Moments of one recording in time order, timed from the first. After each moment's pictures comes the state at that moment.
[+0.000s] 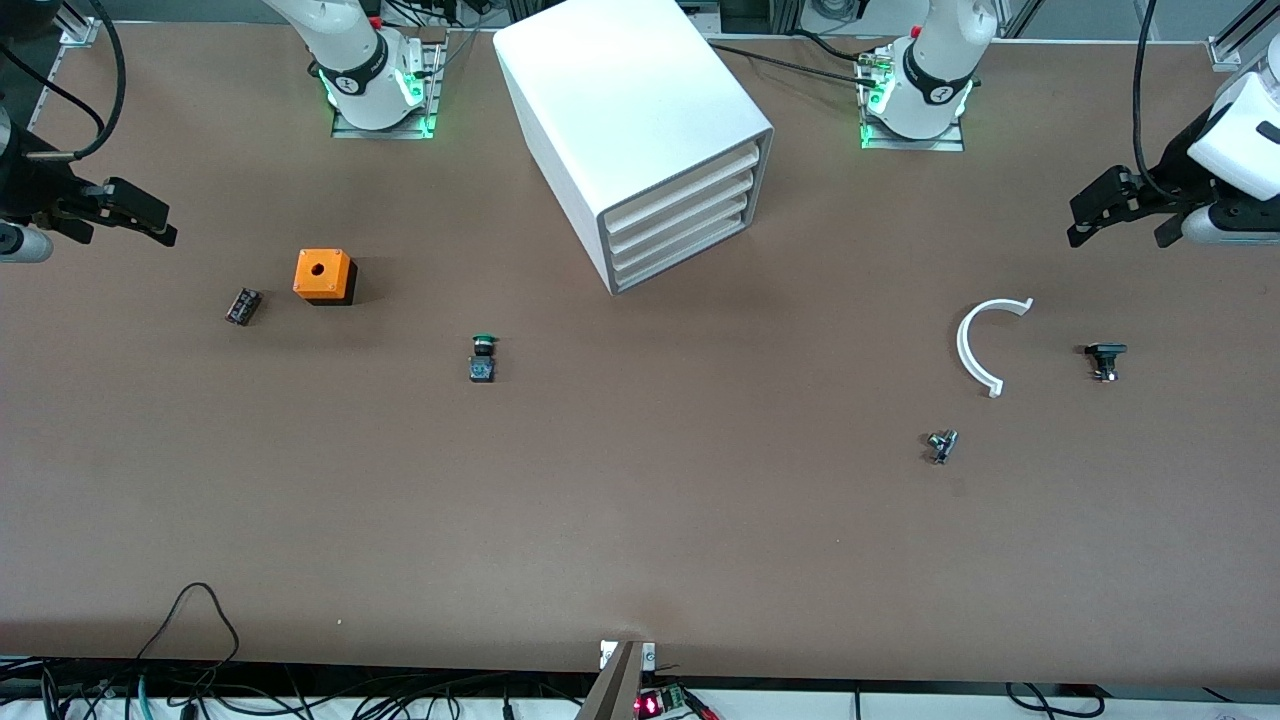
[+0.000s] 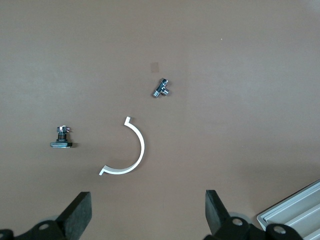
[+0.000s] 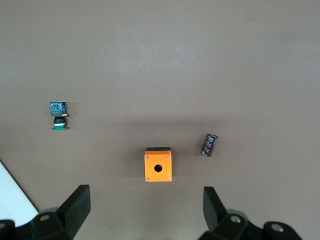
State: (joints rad) left arm -0.12 -0.12 0.09 -1.77 -0.01 1.70 -0.05; right arm 0.04 -0.05 -0.09 -1.72 -0.01 1.63 -0.02
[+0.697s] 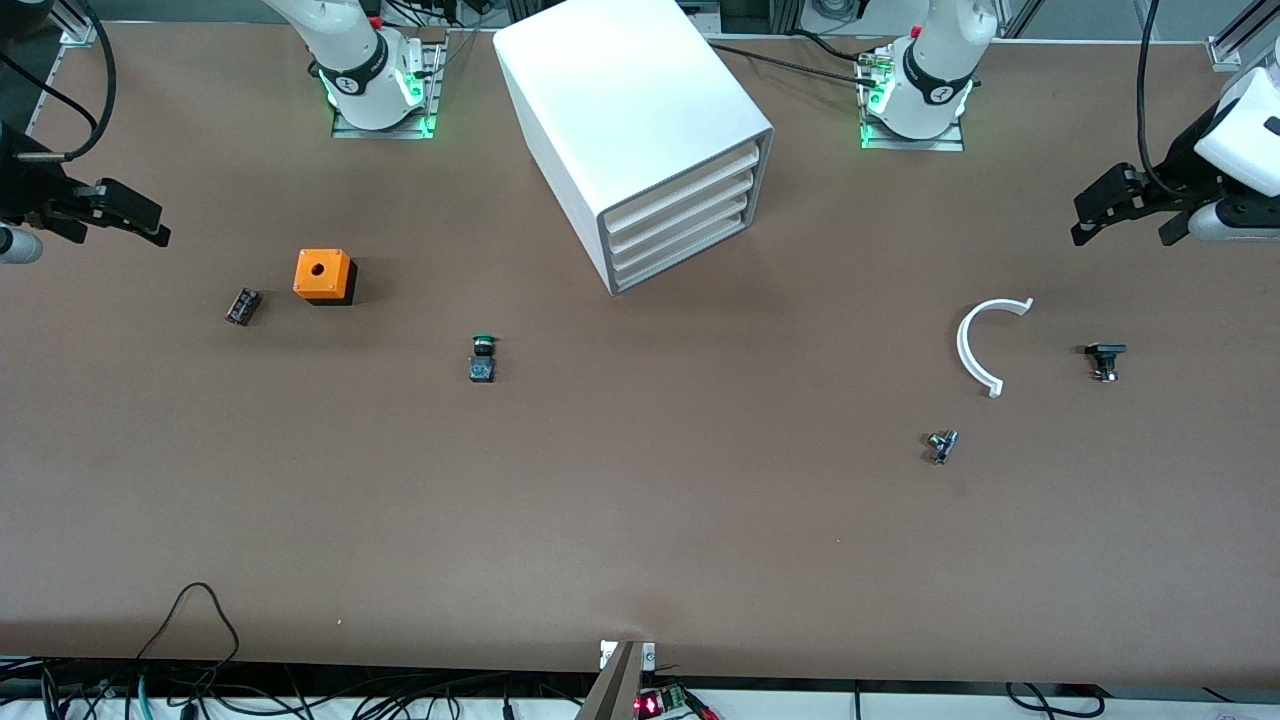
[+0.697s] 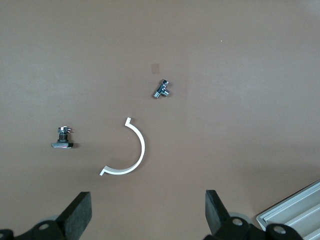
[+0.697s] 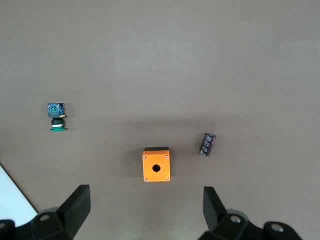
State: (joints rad) left arm -0.12 -0.13 0.09 -1.76 -0.01 1.69 -0.05; right arm 0.04 -0.05 -0.10 -1.72 -0.01 1.63 -0.02
